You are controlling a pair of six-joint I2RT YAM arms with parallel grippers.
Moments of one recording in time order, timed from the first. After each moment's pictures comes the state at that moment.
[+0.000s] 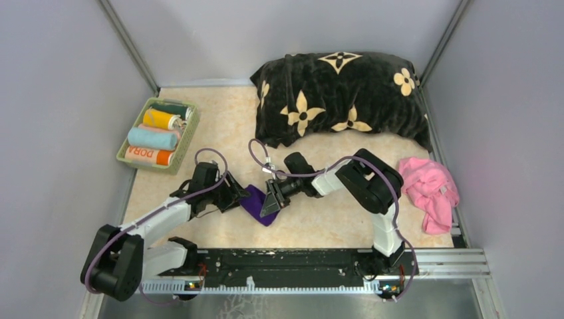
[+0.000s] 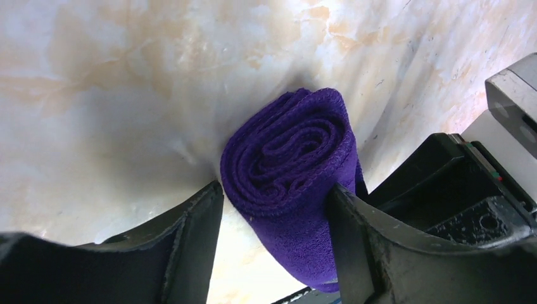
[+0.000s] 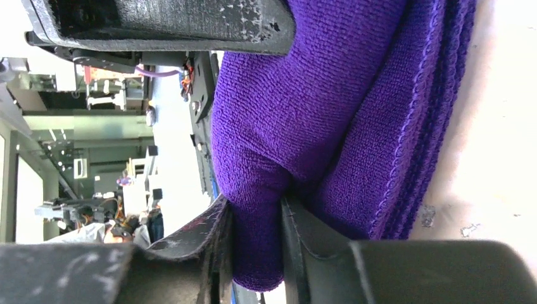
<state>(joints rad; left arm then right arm) -0.37 1.08 0.37 -0.15 0.19 -0.95 0.80 1.98 0.86 0.41 -0.98 0.58</state>
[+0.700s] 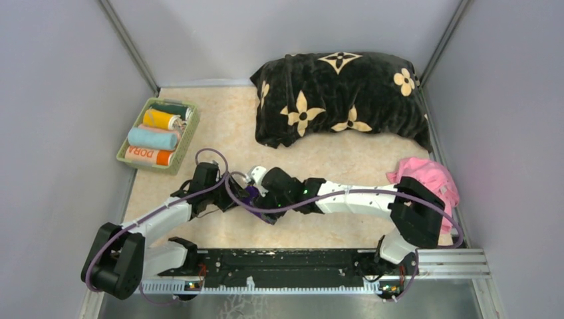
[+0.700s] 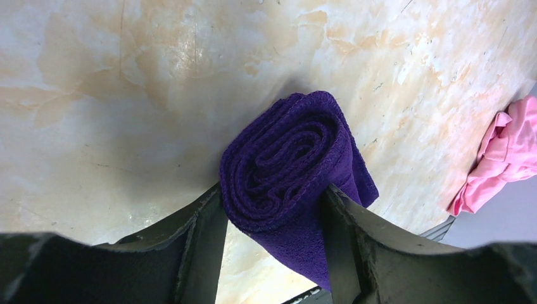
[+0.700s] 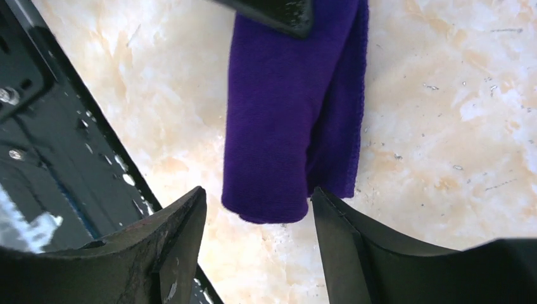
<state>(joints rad) -0.37 1.13 0.38 -0.11 0.20 -0.94 1.10 1.56 0.99 -0.26 -0.08 0.17</state>
